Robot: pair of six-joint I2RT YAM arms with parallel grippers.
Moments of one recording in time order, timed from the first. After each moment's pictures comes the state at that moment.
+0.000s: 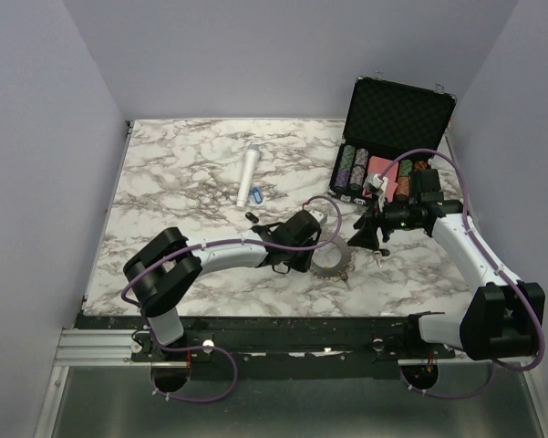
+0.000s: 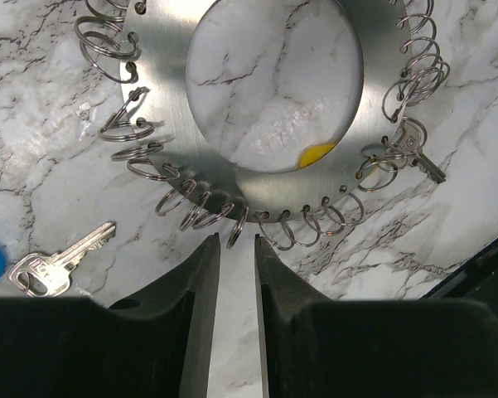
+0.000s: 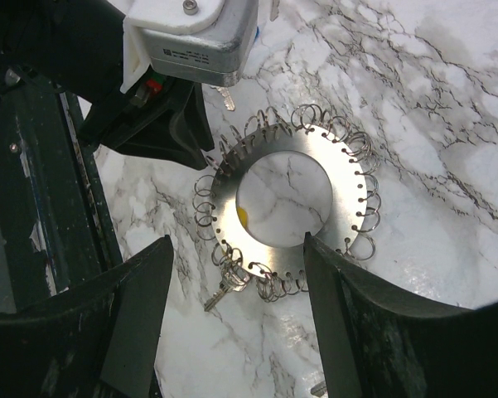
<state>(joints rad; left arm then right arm) -0.98 1.72 1.03 -0.23 0.01 -0.48 0.06 1.27 0.90 -0.68 -1.00 -0.65</state>
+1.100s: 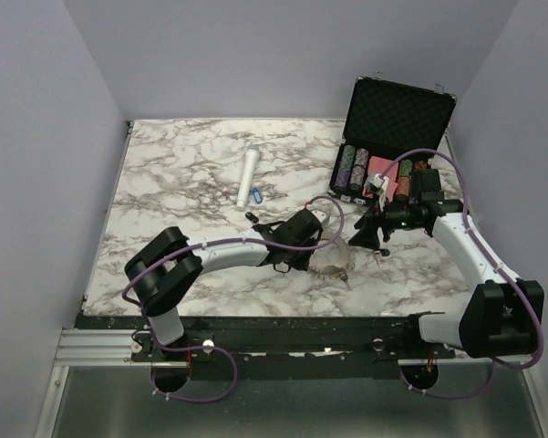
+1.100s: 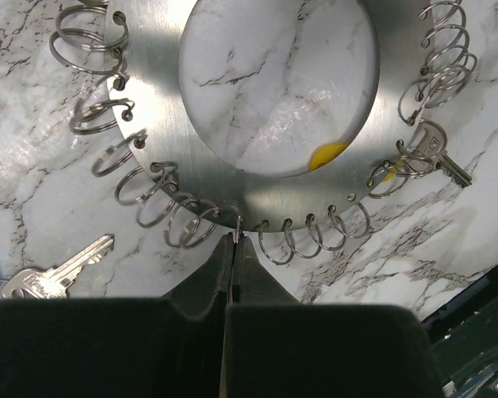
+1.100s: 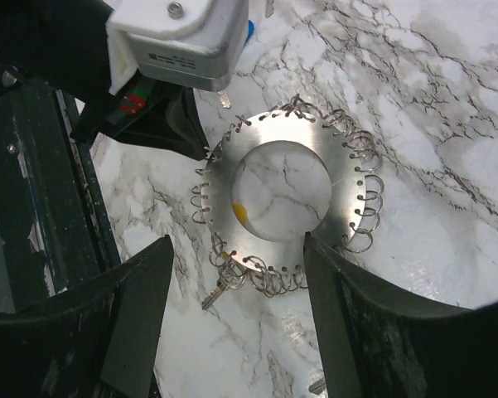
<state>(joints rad) -0.98 1.75 1.05 -0.25 0.01 -0.44 0.05 1.28 0.90 -0.68 -1.00 -0.65</state>
